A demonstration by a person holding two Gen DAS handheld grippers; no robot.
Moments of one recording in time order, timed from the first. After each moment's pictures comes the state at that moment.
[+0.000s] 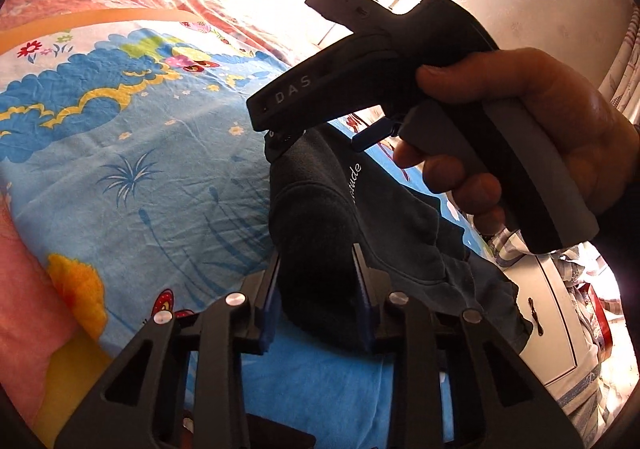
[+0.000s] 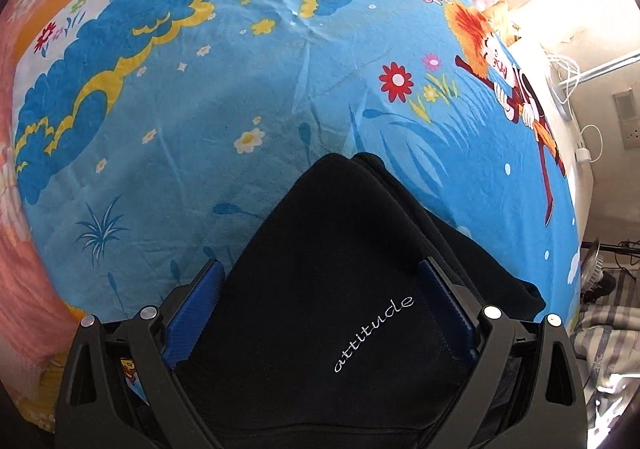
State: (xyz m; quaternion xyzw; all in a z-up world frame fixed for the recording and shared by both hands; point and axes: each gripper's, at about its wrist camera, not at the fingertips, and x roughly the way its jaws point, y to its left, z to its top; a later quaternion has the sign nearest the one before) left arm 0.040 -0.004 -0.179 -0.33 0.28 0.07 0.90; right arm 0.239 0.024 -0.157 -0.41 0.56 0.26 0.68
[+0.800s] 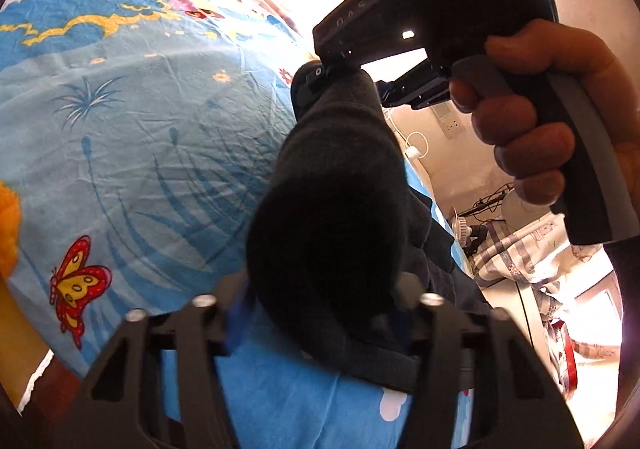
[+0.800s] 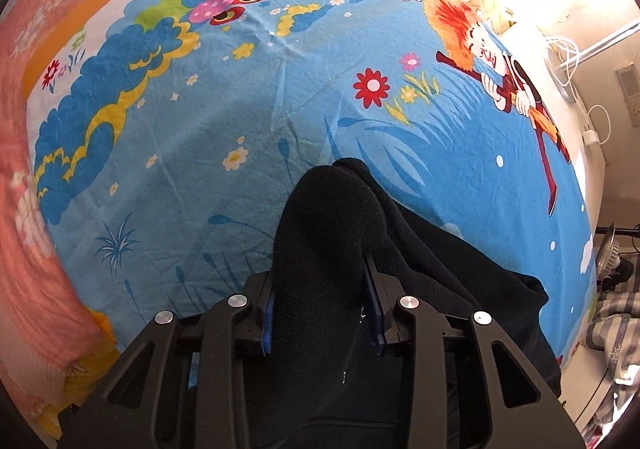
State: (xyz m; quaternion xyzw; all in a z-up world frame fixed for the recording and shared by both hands) left arm 0.076 -0.020 -0.197 -0.41 0.29 0.06 0.86; right arm 0.272 -0.005 -0.120 -0.32 0.58 0.30 0.68
